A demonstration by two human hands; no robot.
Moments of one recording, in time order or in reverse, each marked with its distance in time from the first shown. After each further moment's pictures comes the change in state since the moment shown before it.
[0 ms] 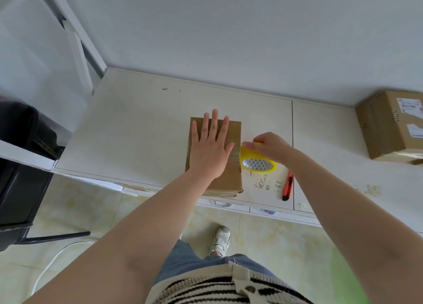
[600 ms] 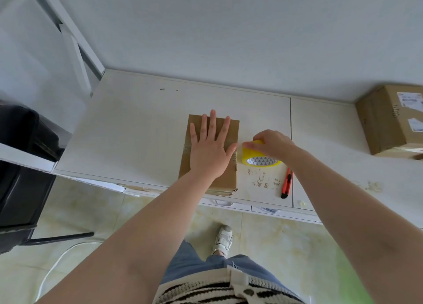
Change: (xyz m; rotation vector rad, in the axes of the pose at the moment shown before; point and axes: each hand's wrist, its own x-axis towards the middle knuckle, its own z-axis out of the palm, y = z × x) left_hand -0.001 0.011 0.000 -0.033 -0.029 -0.015; right_hand -0.002 0.002 -0.007 -0.226 0.037 0.003
